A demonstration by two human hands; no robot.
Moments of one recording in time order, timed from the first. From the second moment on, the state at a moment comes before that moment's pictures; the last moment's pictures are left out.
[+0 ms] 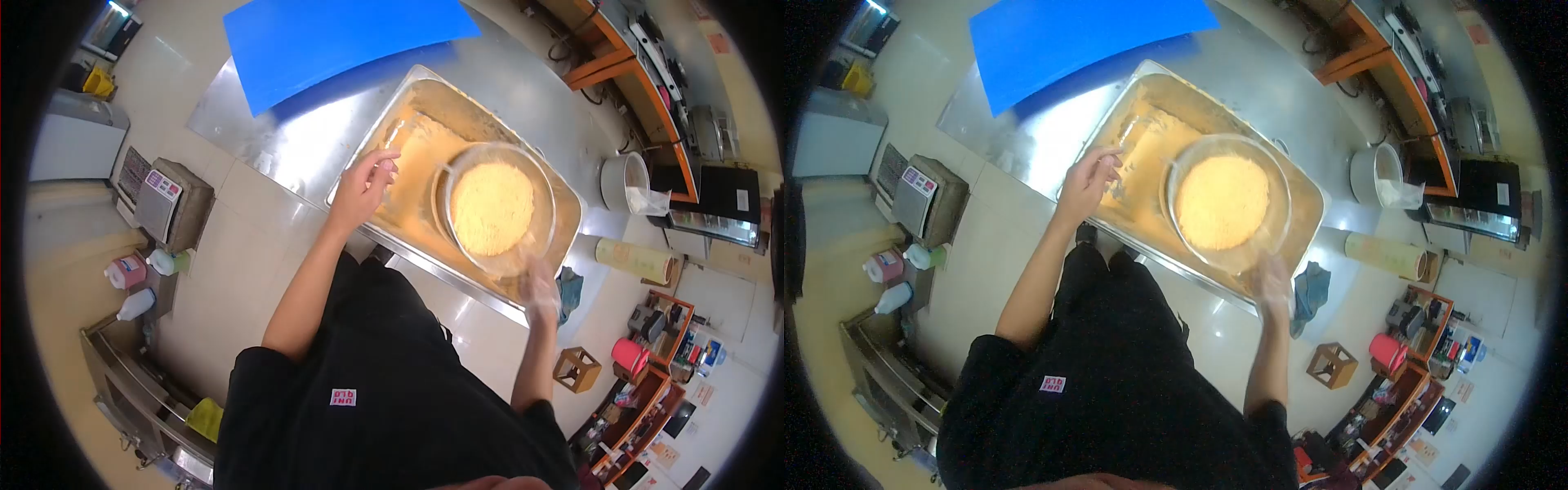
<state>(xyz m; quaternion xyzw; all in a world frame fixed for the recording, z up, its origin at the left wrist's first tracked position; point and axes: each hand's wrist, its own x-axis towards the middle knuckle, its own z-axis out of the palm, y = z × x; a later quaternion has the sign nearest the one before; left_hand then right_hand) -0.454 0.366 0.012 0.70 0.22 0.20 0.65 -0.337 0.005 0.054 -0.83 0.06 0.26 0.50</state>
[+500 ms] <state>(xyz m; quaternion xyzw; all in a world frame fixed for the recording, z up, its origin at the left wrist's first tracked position) -0.462 0.372 0.013 0.63 0.19 0.28 0.70 -0.317 -0.036 0.054 -0.91 -0.09 0.26 0.30</state>
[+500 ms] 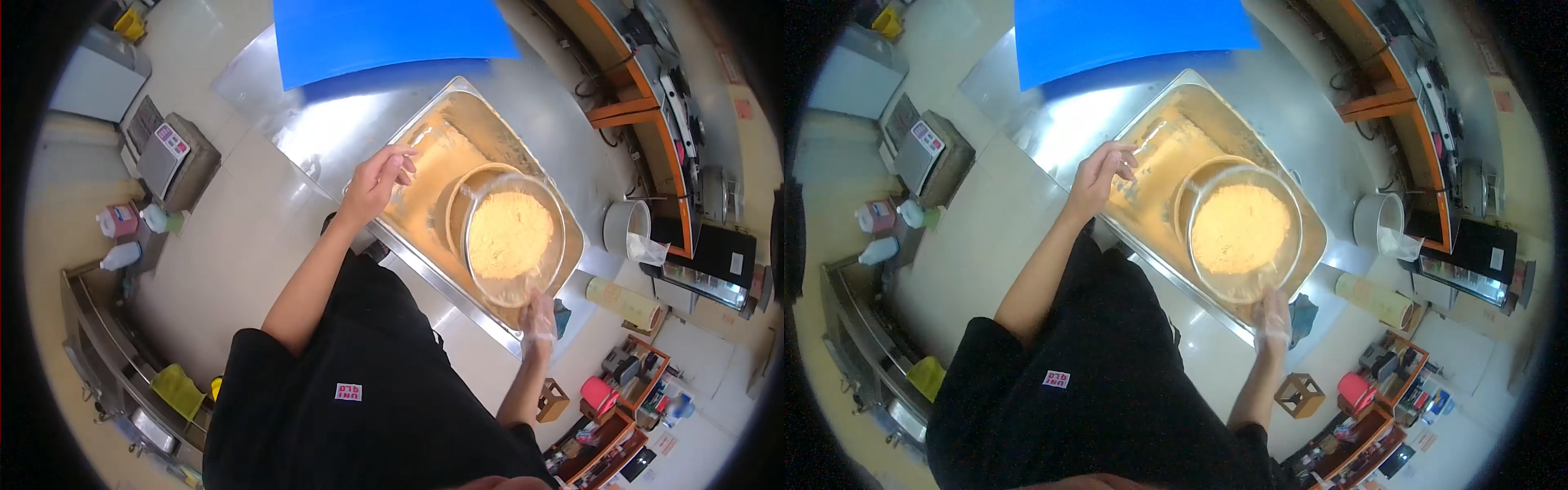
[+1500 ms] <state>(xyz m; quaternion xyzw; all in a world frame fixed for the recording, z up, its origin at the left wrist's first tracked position) -0.476 0.384 0.001 0.55 0.18 0.32 0.75 -0.363 0.012 0.087 -0.80 0.19 0.26 0.50</state>
